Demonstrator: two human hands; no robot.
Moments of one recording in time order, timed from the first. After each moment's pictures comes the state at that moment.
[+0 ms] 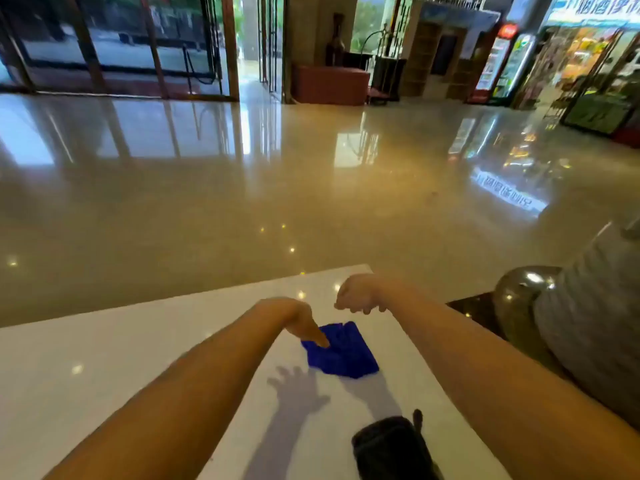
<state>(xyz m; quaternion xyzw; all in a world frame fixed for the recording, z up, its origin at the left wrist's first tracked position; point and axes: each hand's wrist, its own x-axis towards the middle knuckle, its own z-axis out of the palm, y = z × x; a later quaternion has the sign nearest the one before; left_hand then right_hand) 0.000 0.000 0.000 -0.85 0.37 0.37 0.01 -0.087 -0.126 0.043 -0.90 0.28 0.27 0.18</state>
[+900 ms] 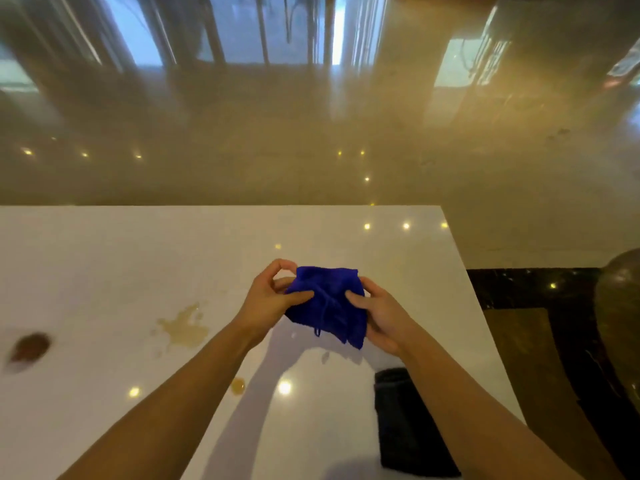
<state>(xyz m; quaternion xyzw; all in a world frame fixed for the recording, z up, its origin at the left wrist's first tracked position) -0.044 0.134 -0.065 -0.67 0.11 0.31 -0.67 -0.143 -0.066 -0.097 -0.46 0.25 0.08 0.85</state>
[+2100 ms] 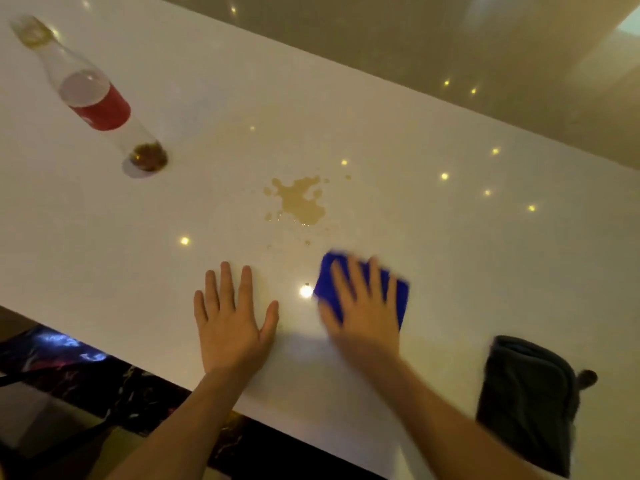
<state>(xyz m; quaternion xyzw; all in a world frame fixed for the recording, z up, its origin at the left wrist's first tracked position) -0.188 0.371 -0.241 -0.99 -0.07 0.08 -0.09 -0.182 0.154 -0.240 -0.99 -0.01 0.05 0.10</state>
